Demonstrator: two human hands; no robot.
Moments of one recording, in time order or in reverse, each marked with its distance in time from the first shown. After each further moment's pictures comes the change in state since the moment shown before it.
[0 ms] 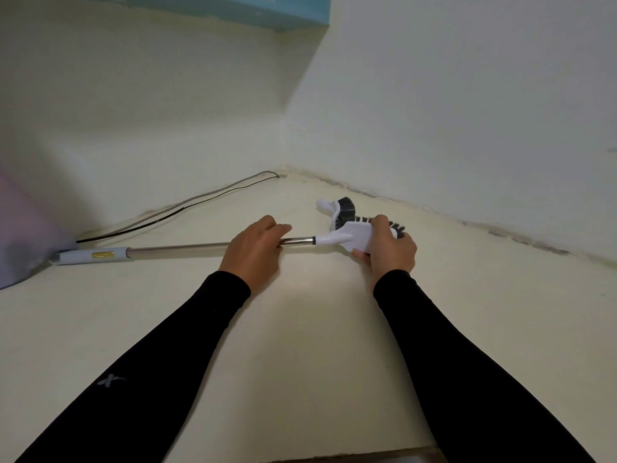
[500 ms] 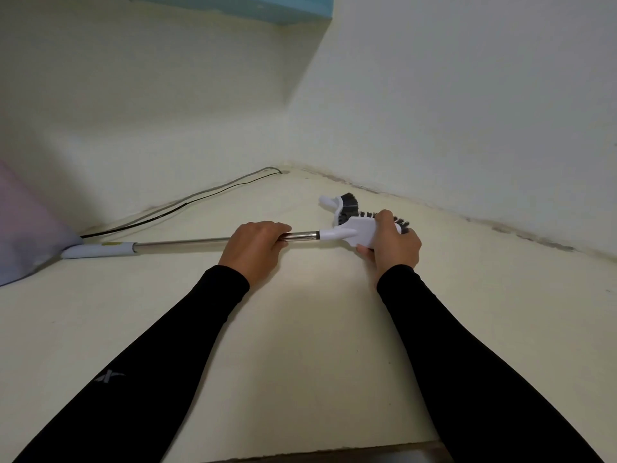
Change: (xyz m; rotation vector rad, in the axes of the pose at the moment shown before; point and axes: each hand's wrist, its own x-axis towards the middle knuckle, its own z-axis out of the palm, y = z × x) left_hand 0.001 -0.008 -0.003 -0.025 -0.028 -0.004; right_hand 0.003 0.000 -0.001 0.005 -0.013 -0.007
